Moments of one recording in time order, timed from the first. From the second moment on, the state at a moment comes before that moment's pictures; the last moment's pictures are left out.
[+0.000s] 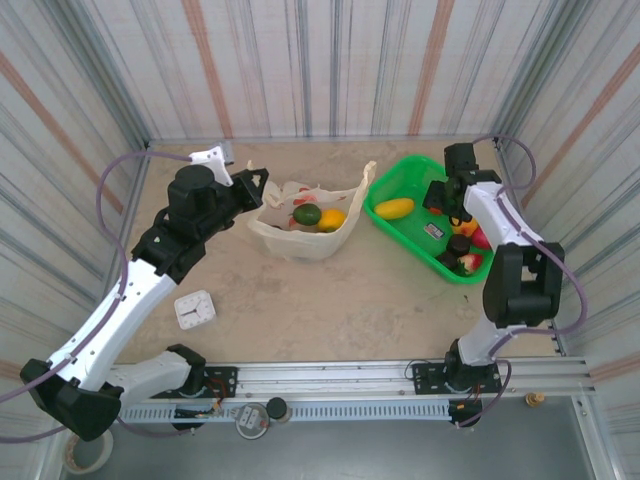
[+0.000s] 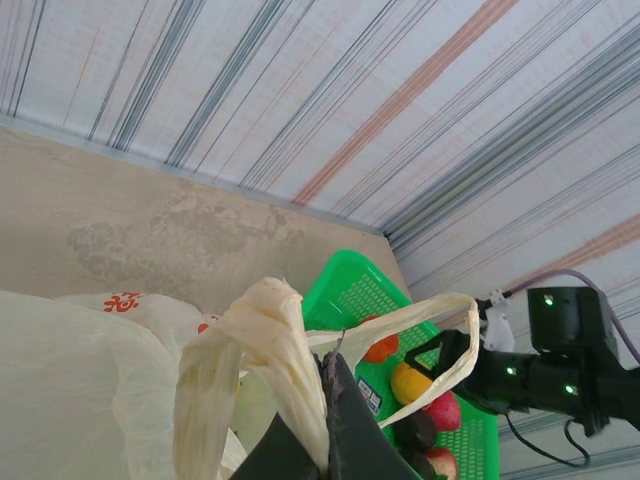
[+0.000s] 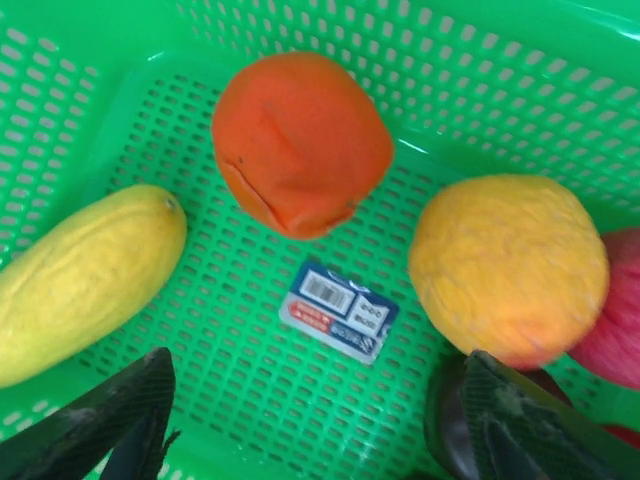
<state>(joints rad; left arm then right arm) -0.52 1.07 1.15 -0.31 0.03 -0.70 0.04 1.68 1.34 -0.76 0.14 0.41</state>
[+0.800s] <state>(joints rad) -0.51 1.08 1.15 -0.31 0.03 -0.69 0.01 2.08 1.63 -0.77 0.10 0.38</state>
